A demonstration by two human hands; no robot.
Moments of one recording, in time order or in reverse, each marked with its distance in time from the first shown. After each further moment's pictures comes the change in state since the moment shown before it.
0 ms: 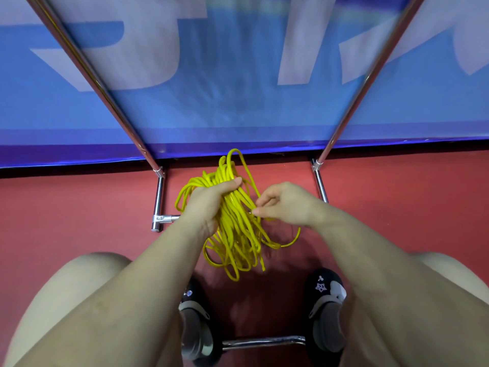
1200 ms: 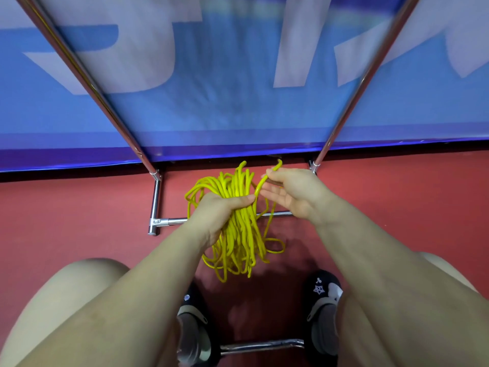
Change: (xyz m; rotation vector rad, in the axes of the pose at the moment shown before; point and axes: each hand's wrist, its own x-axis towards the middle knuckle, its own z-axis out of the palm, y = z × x) left_hand -0.005 -0.012 0.006 0.198 -0.107 0.067; right_hand 0.006 -0.026 -0.016 1.049 0.232 0.275
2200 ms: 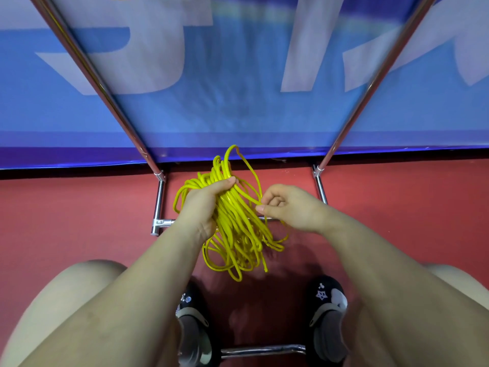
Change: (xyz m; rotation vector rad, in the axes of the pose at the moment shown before) left_hand 0.011 0.016 -0.019 -0.293 0.096 -0.041; right_hand 0.008 0.024 -0.018 -1.027 -0.283 -0.342
